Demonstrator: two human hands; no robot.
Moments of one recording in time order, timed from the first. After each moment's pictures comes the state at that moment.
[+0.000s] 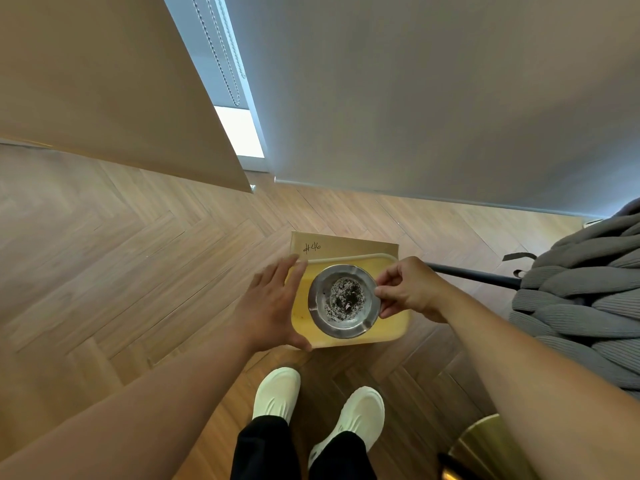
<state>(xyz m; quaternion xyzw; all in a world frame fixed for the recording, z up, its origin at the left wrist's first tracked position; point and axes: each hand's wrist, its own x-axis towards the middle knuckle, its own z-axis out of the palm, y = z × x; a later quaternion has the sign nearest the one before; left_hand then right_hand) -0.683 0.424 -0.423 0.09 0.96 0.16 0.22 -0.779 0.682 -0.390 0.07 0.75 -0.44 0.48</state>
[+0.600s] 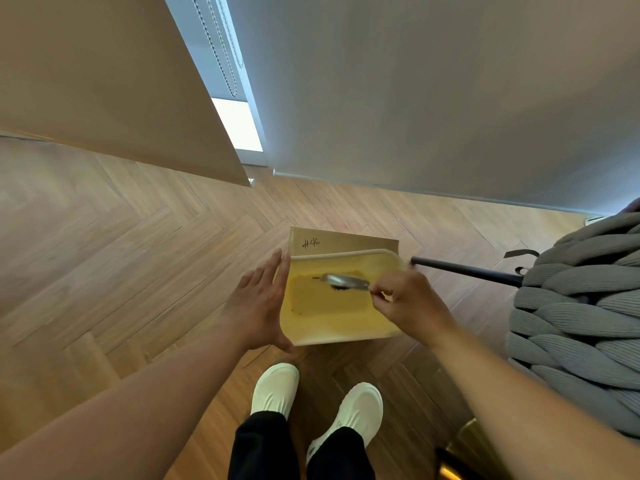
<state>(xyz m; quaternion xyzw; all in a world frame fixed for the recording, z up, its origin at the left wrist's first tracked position) -0.677 0.411 -0.438 0.06 0.95 0.13 0.26 -0.744 0.681 -0.398 -0.25 0.91 -0.28 0.17</state>
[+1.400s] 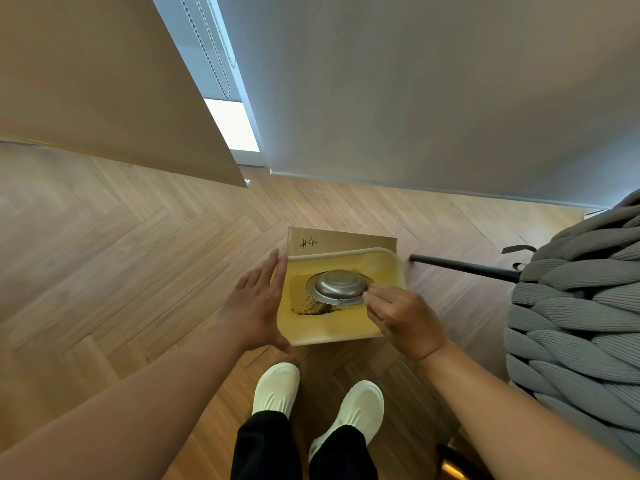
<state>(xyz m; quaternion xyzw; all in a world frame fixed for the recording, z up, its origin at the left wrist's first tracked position) -0.676 0.411 -0.435 0.06 0.95 0.13 0.26 -0.717 0.685 -0.407 -0.37 0.91 -0.18 0.07</state>
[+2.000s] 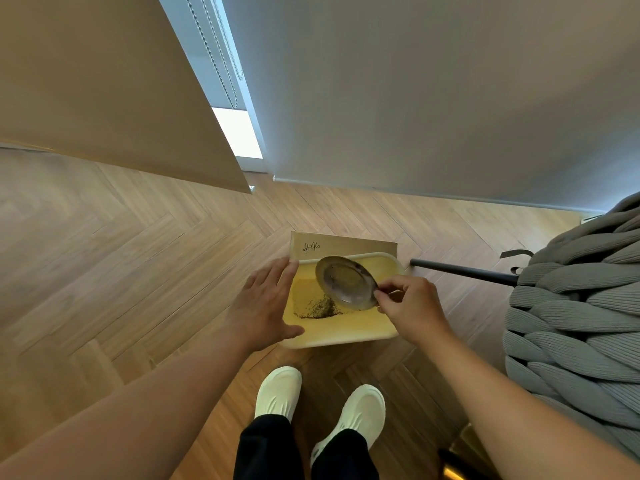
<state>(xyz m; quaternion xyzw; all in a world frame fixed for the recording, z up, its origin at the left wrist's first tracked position) -0.679 0.420 -0.419 0.06 0.97 0.14 0.20 -0.727 0.683 -0.402 0.02 0.88 -0.41 0.22</state>
